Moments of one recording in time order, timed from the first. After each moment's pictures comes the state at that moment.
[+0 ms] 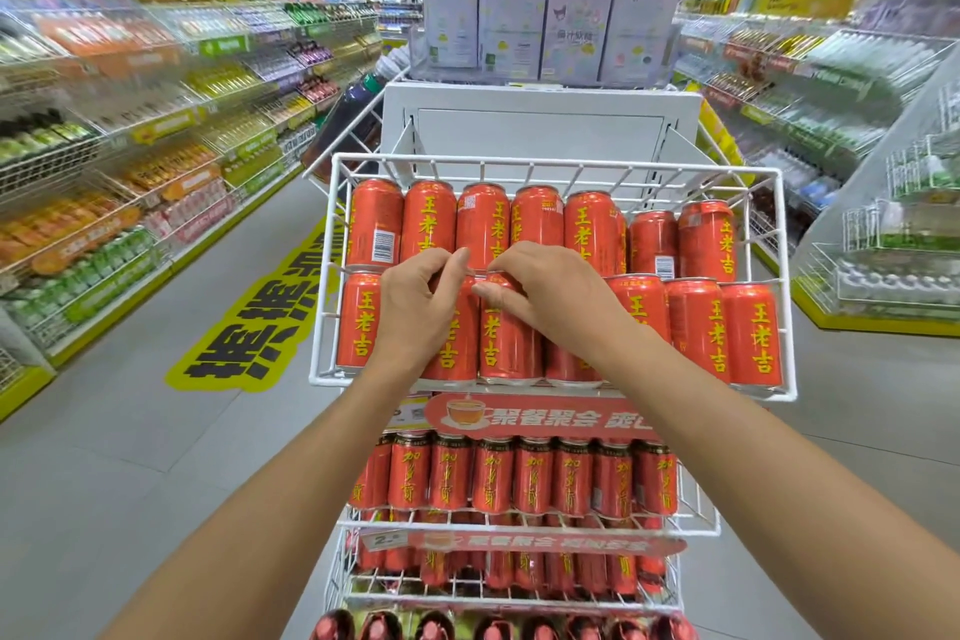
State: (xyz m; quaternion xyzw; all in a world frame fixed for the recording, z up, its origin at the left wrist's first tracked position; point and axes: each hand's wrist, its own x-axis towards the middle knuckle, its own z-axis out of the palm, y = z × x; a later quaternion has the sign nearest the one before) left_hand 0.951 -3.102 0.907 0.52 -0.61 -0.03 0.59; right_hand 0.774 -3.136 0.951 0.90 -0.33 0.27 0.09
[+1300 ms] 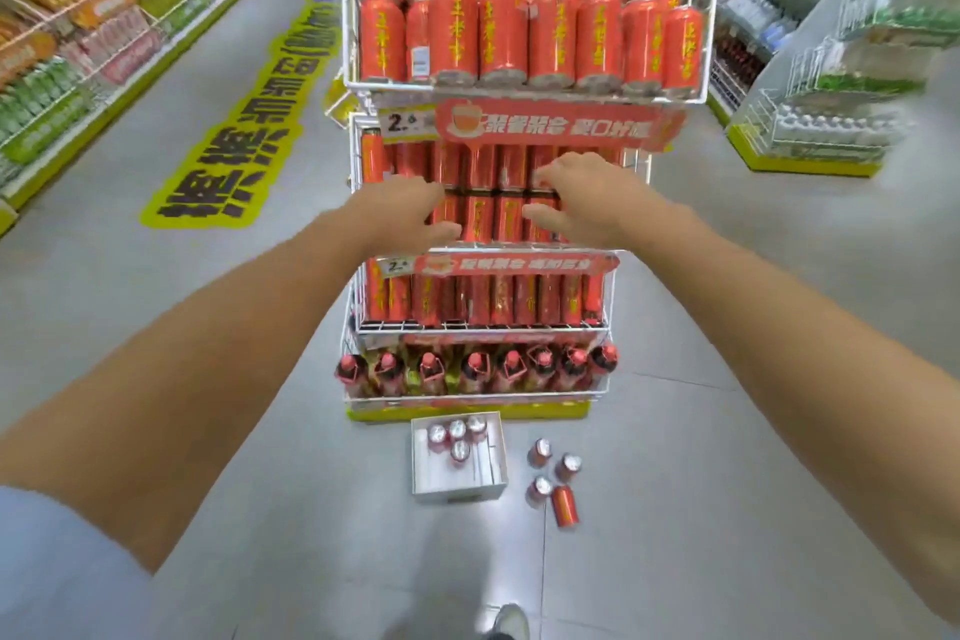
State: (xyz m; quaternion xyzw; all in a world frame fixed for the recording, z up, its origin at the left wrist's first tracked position) left_hand 0.960 -2.845 0.851 0.61 -0.79 -0.06 0.01; right_hand 0.703 -2.875 0.884 0.87 -0.49 -0.01 0.02
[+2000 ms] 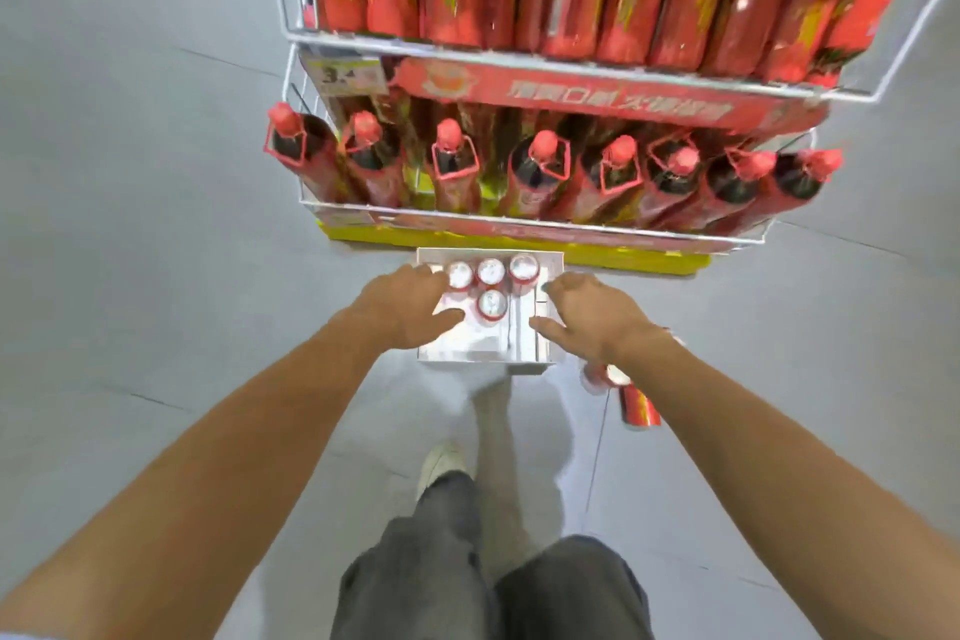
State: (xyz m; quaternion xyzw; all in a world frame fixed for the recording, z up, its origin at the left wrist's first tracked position) left_hand 0.950 -2.807 0.189 0.65 -0.67 -0.33 -0.14; right_hand 0.708 -2.859 0.193 0.82 -0.47 -0.23 -0.23
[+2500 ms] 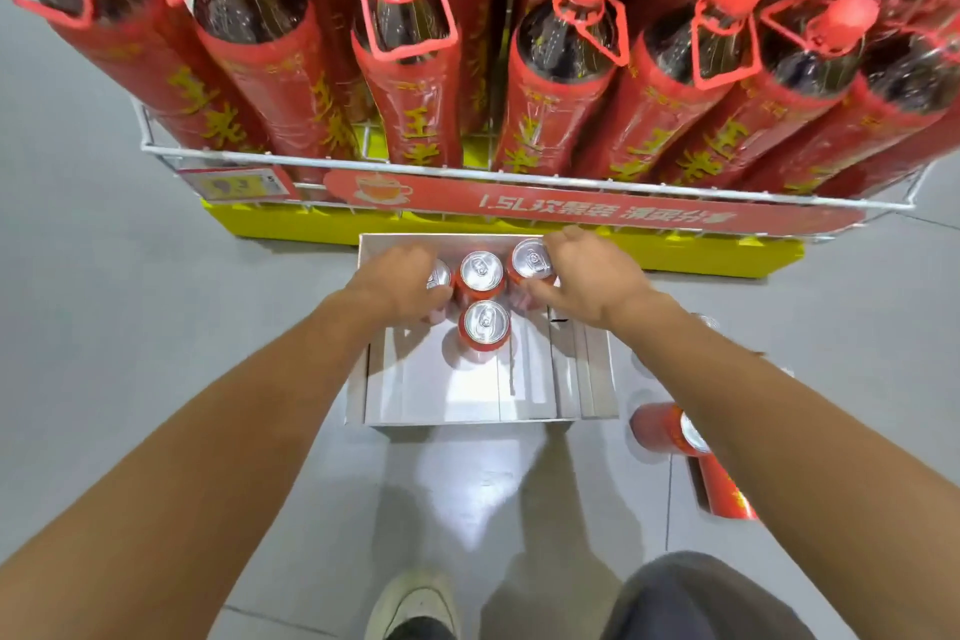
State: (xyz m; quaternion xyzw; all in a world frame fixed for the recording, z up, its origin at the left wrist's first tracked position) left_hand 0.952 -2.901 -0.106 0.69 -0.65 -0.32 -0.02; right_hand 0.716 -2.950 -0.074 0.83 -0.53 -0.12 -0.15
